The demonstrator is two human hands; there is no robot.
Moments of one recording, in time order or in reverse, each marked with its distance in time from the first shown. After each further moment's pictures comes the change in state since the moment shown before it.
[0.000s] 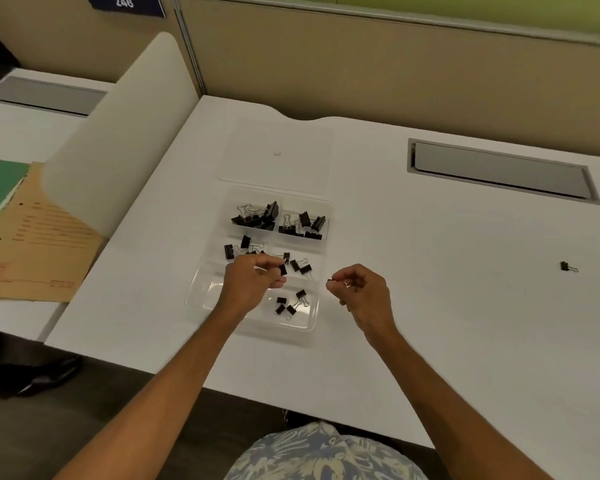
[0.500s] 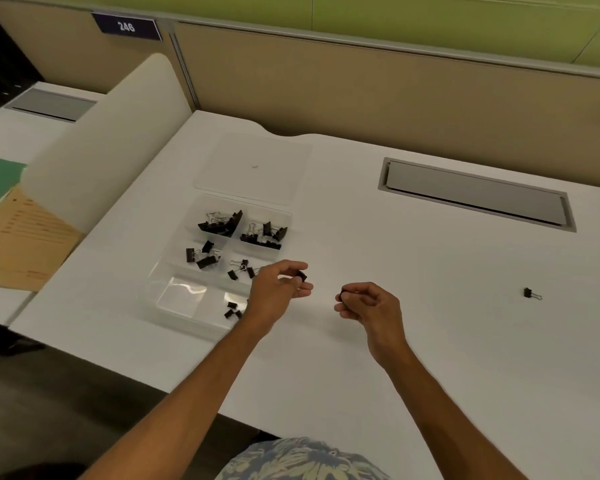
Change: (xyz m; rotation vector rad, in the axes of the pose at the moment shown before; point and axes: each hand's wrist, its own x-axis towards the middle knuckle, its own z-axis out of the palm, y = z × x) left_hand -0.025 0.039 0.149 -0.222 0.006 0.023; right_hand 0.014 0.026 -0.128 0.329 -0.090 0.079
